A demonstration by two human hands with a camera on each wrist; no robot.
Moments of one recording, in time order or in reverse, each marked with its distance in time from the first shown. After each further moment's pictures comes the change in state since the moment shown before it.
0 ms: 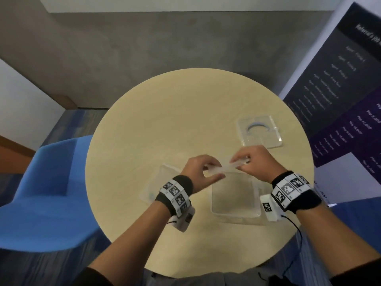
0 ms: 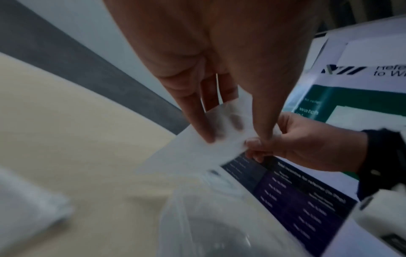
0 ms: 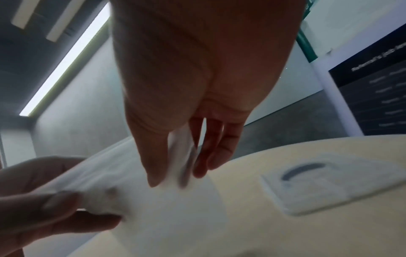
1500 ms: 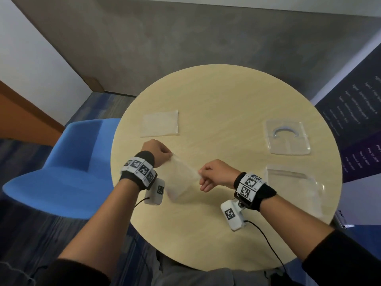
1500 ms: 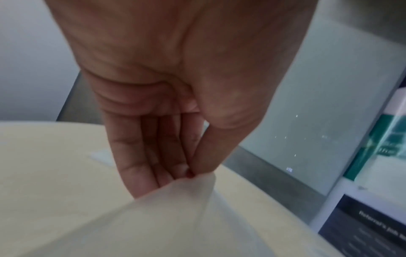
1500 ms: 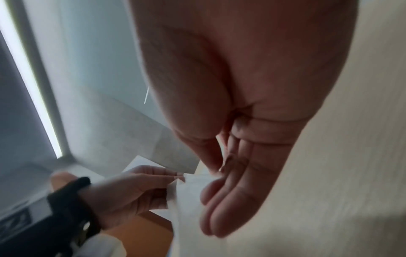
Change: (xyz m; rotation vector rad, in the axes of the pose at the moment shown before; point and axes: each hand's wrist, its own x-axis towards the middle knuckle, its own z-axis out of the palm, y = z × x) left_hand -0.056 -0.094 -0.134 0.184 0.095 -0.746; right_hand 0.039 -0.102 0.132 0.611 -0.546 0.446
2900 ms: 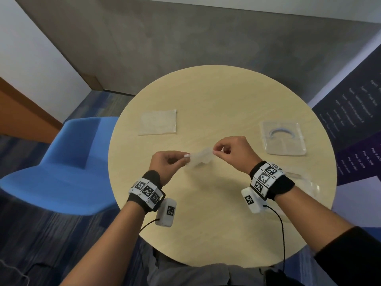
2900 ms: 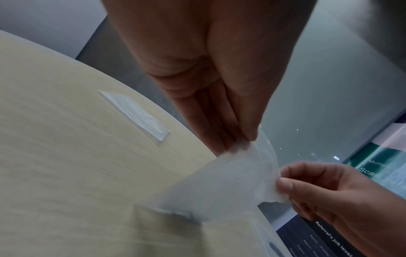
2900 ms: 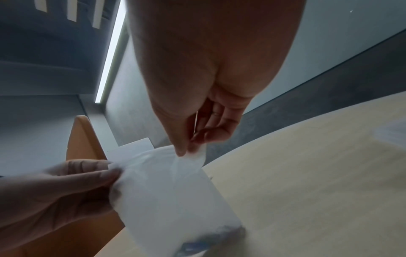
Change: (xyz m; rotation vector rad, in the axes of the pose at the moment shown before) left_hand -0.051 0.012 0.054 -0.746 0.085 0.225; right_hand -0.018 -0.013 -0.068 -0.641 0.491 -0.576
